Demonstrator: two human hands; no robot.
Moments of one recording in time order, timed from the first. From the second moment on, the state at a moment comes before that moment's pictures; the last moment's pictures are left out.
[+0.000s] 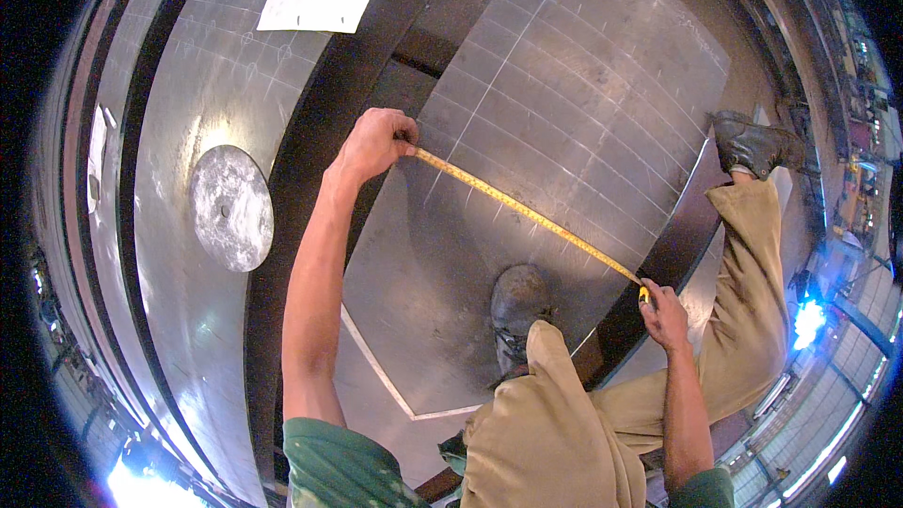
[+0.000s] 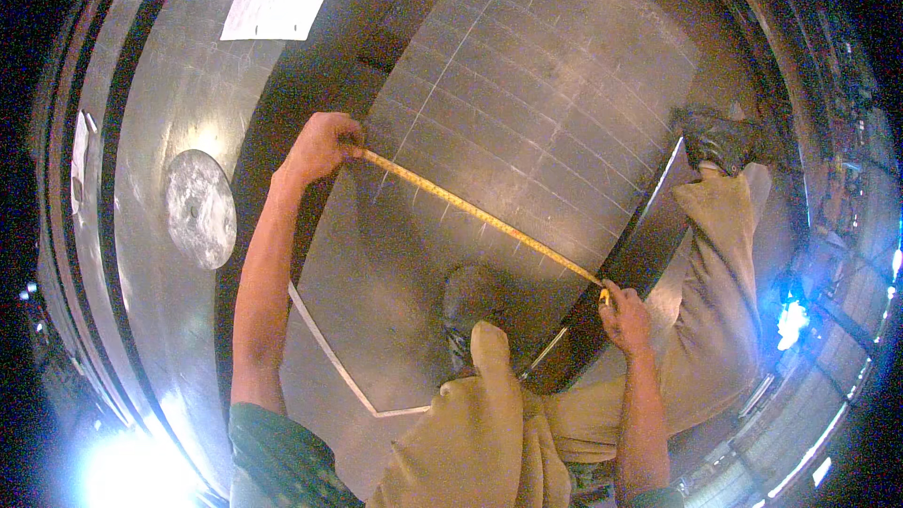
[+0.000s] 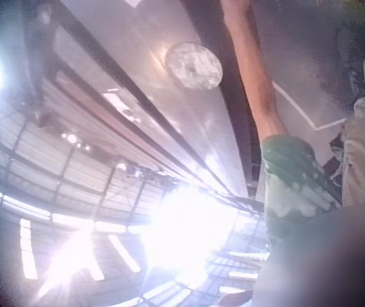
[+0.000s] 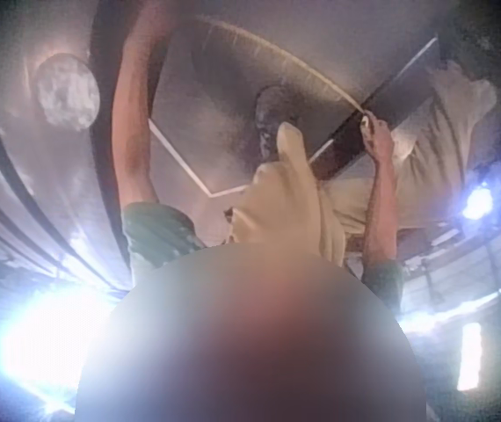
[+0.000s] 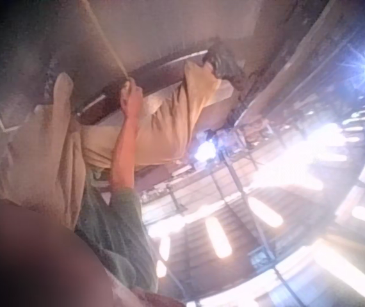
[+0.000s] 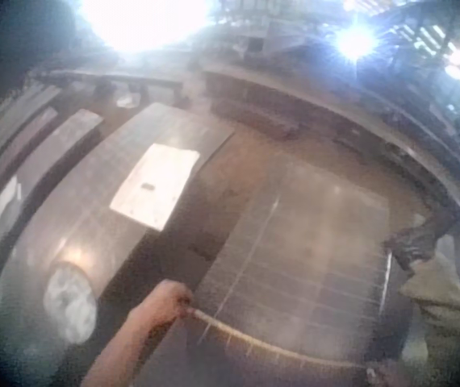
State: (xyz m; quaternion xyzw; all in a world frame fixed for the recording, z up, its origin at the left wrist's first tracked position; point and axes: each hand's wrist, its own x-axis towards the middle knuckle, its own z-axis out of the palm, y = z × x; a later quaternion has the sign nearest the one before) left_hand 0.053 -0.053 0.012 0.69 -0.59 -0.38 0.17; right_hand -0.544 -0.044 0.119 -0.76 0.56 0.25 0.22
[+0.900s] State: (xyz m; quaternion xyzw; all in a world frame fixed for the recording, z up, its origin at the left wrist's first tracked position) left_hand 0.090 0.023 0.152 0.68 -0.47 -0.36 0.44; right_hand -0.507 -0.195 0.425 -0.88 0.43 0.17 0.12
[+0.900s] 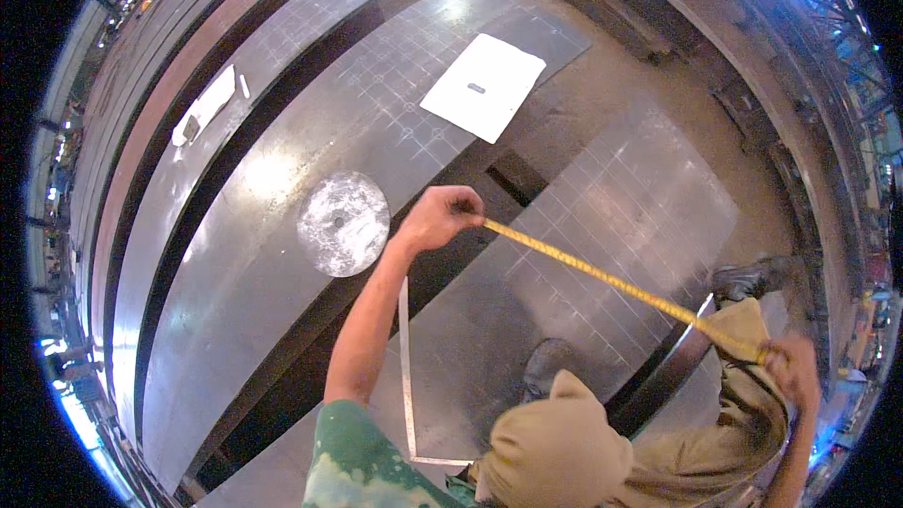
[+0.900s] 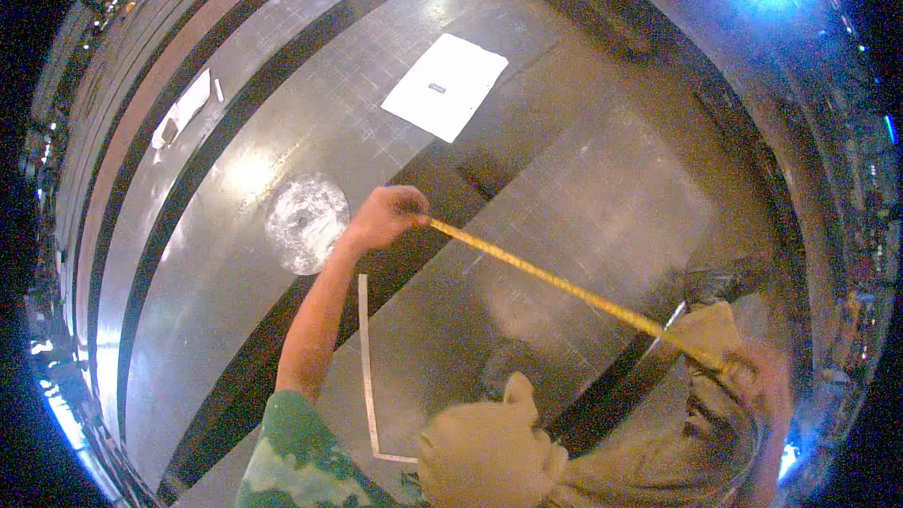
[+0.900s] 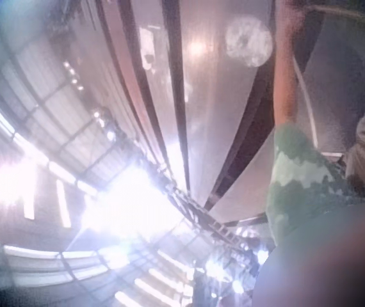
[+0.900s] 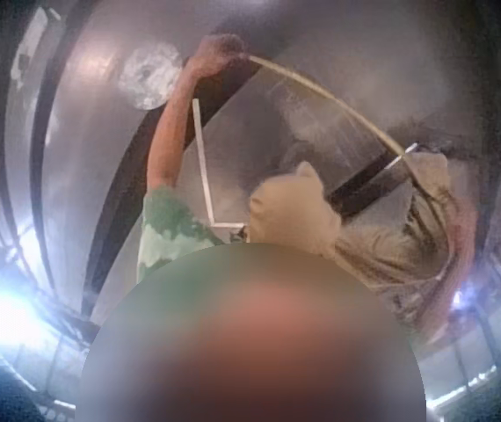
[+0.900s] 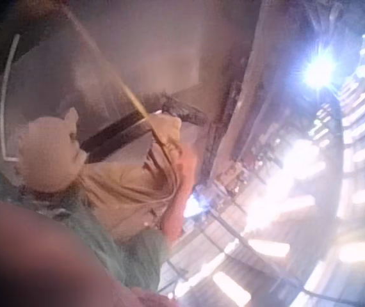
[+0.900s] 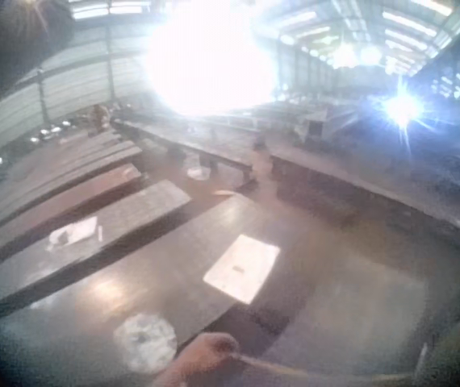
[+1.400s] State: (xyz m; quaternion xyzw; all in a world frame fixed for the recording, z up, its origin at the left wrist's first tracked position) left_hand 0.083 0.043 0.217 0.79 -0.51 -0.23 0.26; right_hand -0.422 -0.258 0.283 -0.88 0.27 0.16 0.36
